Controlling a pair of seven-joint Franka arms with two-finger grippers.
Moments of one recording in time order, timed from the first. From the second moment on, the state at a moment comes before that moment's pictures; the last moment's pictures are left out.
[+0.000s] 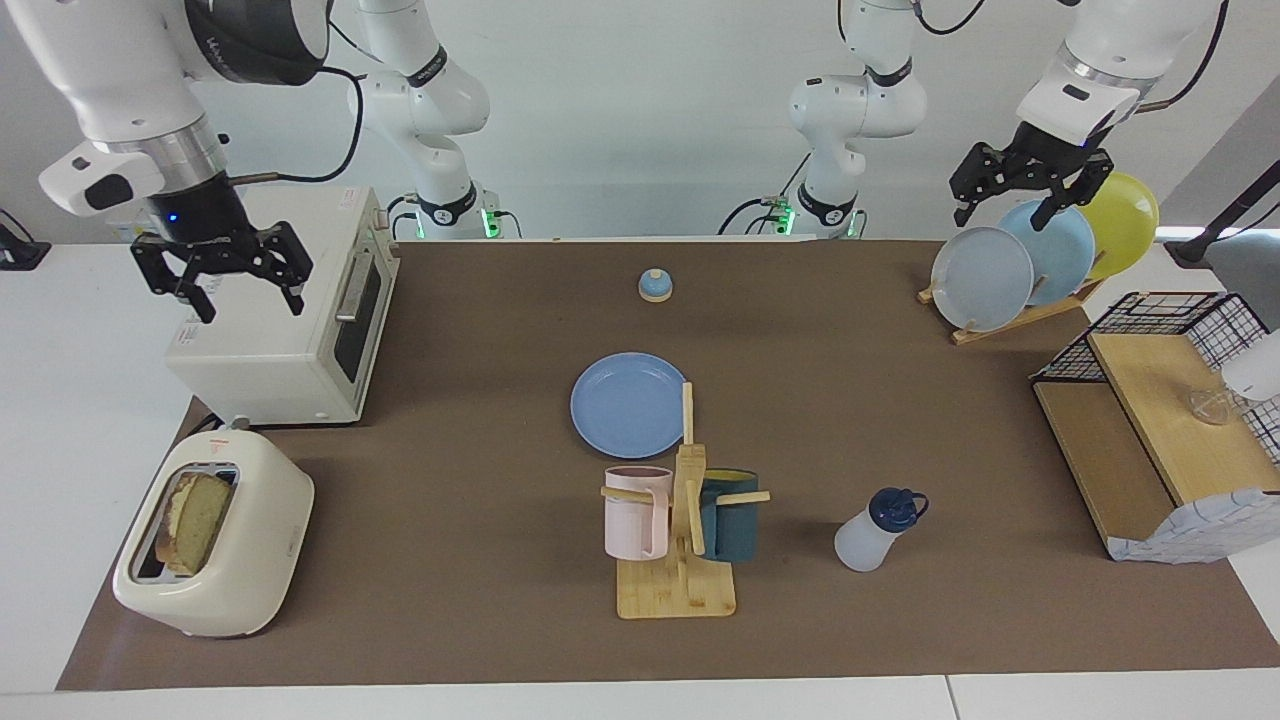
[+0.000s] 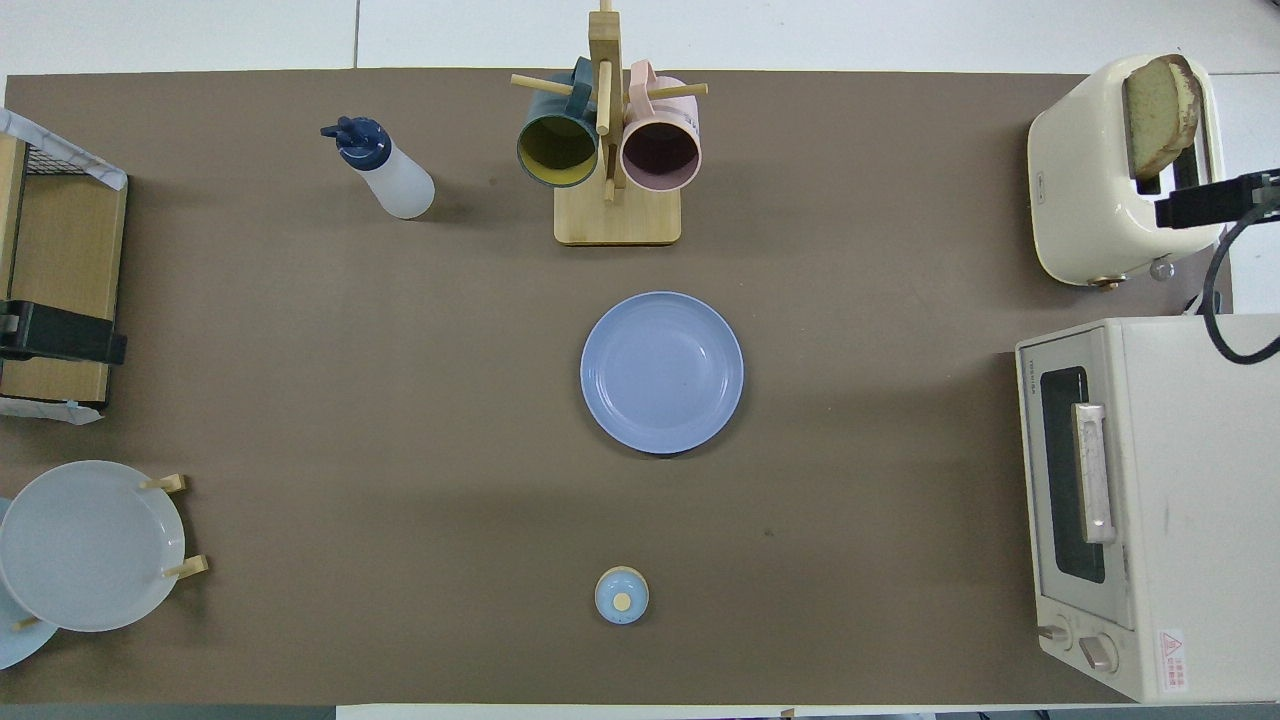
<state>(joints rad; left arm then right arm) -0.13 -0.11 0.02 -1.61 0.00 1.53 0.06 -0.06 0.08 -0.03 -1.53 0.02 1.82 -0.21</state>
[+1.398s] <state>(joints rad) -0.29 0.16 0.01 -2.33 -0.01 3.17 -0.07 -0.16 0.45 -0.02 -1.41 0.03 2.25 -0.35</state>
